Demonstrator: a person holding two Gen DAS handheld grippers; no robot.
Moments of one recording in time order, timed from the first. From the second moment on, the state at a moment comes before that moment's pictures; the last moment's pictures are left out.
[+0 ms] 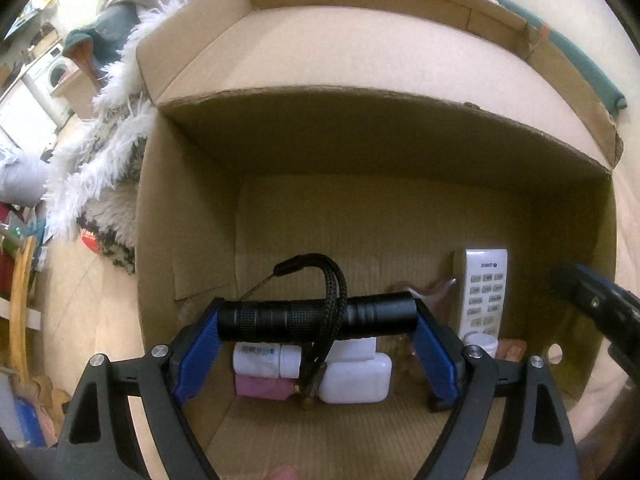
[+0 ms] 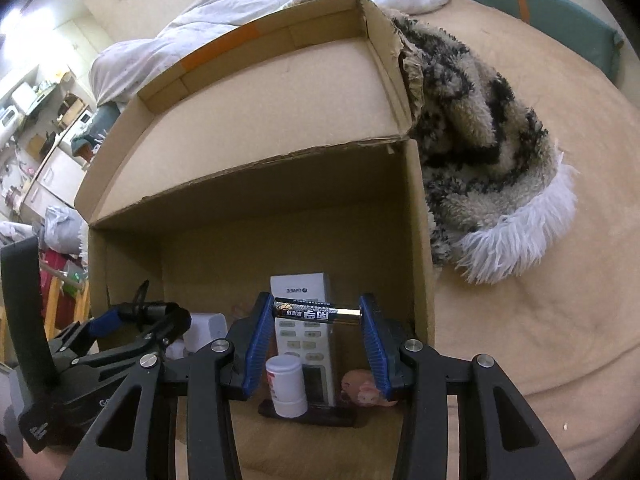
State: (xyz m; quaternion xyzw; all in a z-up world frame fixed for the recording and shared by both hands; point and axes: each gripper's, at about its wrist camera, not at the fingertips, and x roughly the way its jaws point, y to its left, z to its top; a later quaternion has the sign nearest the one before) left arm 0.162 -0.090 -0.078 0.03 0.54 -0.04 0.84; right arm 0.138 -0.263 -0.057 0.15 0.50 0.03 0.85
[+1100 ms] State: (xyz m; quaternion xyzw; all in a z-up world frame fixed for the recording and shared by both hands) left arm 0.097 -0.019 0.003 -0.03 0.50 -0.01 0.86; right arm 0.077 -0.256 0.008 0.15 0.41 0.05 0.90
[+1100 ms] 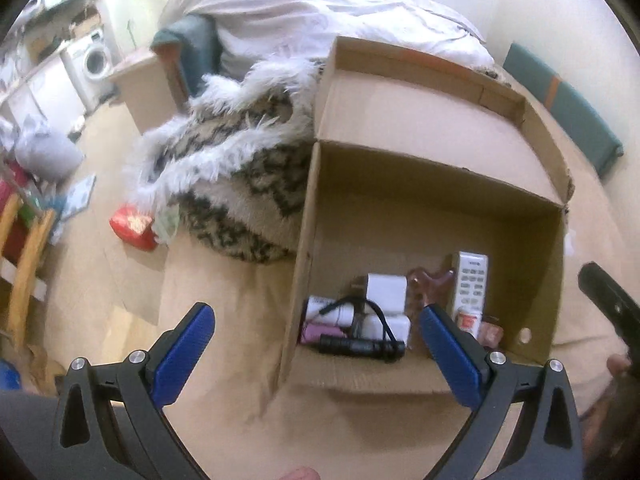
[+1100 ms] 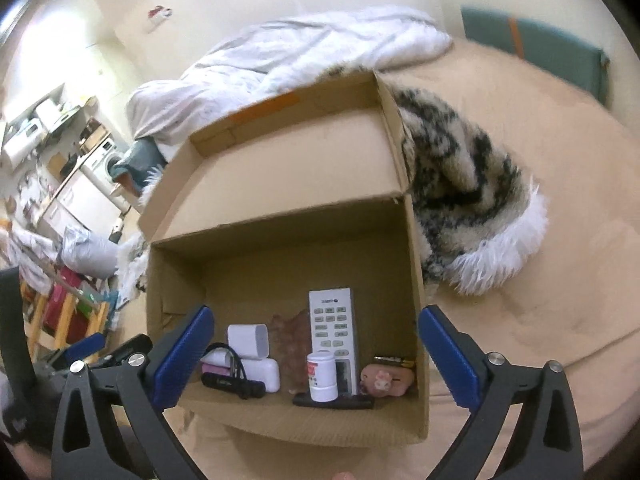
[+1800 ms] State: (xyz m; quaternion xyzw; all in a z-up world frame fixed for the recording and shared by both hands) left arm 0.038 -0.005 -0.006 -0.01 0.44 -0.05 0.90; right arm 0.007 -0.223 -0.002 0.05 0.37 0.04 0.93
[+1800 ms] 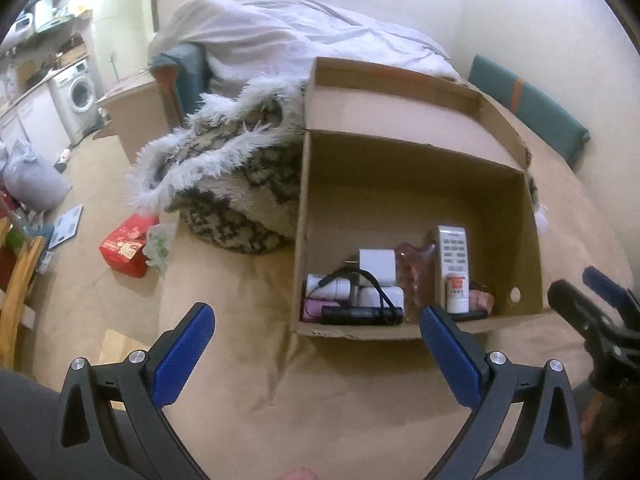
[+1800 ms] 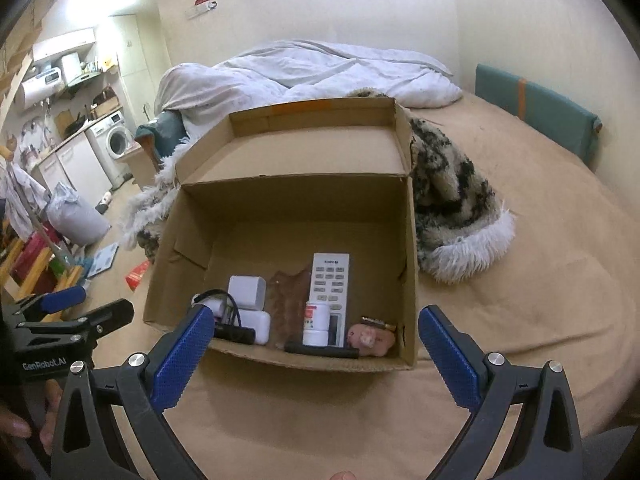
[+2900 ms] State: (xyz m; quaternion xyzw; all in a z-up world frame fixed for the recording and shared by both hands) left arm 0.040 -0.005 -0.011 -0.01 0.45 -0.04 0.89; right arm 0.011 -0.233 -0.007 0.08 0.38 0.03 0.92
